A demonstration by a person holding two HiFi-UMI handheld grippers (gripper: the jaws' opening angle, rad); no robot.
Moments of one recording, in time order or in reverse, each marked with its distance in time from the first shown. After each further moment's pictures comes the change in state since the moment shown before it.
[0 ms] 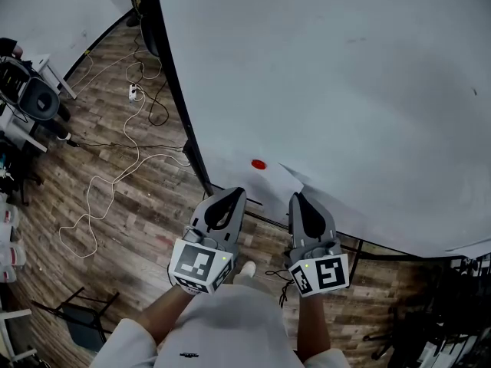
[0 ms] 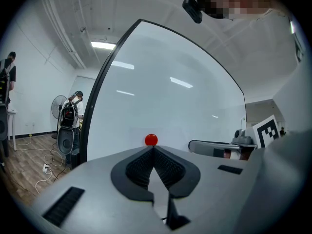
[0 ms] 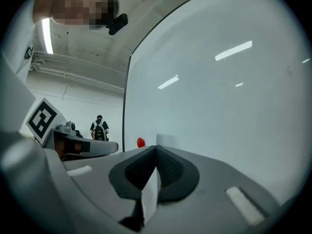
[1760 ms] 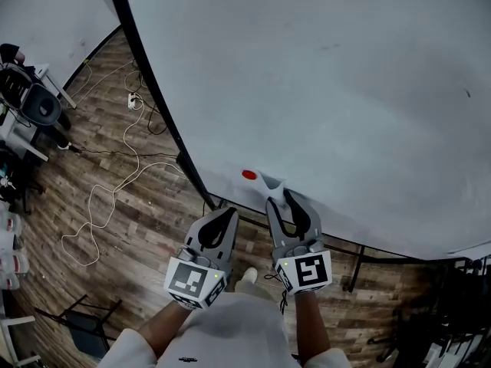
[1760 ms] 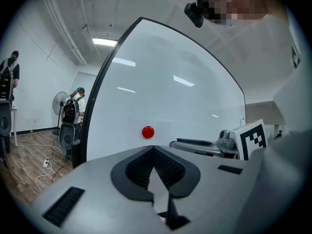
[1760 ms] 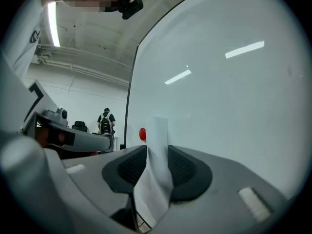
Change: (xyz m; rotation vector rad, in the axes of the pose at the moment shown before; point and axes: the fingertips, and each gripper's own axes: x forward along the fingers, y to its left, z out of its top) left arm -0.017 -0.012 -0.017 -0.020 0.025 0.001; right arm 0.018 0.014 -0.021 -0.093 0.052 0.061
